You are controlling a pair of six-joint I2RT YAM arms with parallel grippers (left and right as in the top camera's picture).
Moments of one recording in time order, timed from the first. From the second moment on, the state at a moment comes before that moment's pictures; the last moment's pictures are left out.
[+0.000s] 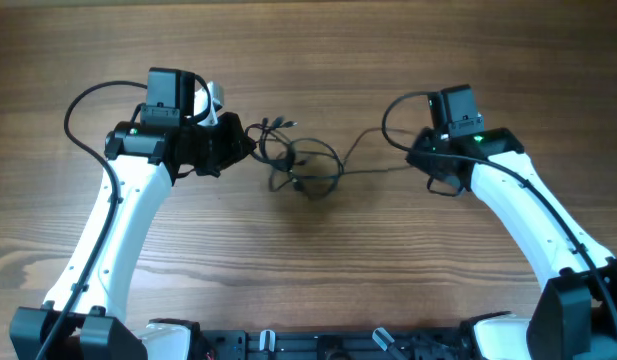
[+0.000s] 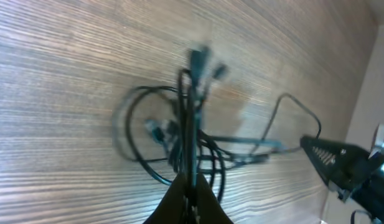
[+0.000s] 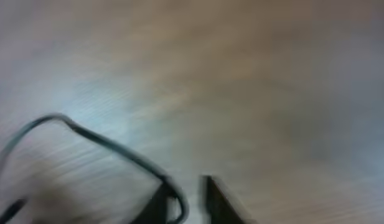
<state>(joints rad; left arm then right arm) -0.12 1.46 1.18 -0.82 0.48 -0.55 0.21 1.53 1.03 -0.64 0.00 0.64</state>
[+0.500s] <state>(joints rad) -0.18 1.46 1.18 -0.68 0.81 -0.55 0.35 1.53 1.03 -0.42 -0.83 0.16</state>
